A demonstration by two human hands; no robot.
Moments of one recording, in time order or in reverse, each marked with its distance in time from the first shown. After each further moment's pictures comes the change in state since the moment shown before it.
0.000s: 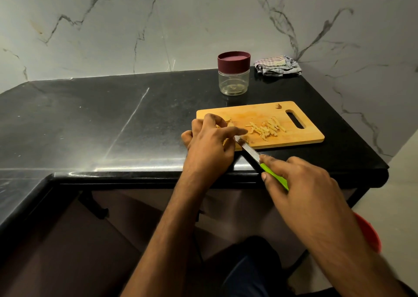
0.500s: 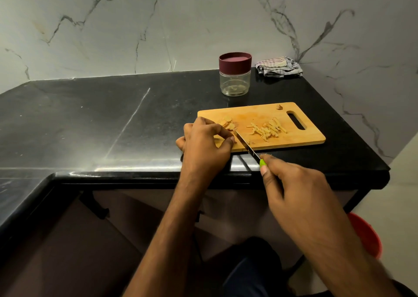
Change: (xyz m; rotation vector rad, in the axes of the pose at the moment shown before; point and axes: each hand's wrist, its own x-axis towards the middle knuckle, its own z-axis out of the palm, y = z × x) left_hand -0.001 -0.004 -0.003 -0.201 0.093 -0.200; right_hand -0.003 -0.008 0.002 0.161 0.056 -0.048
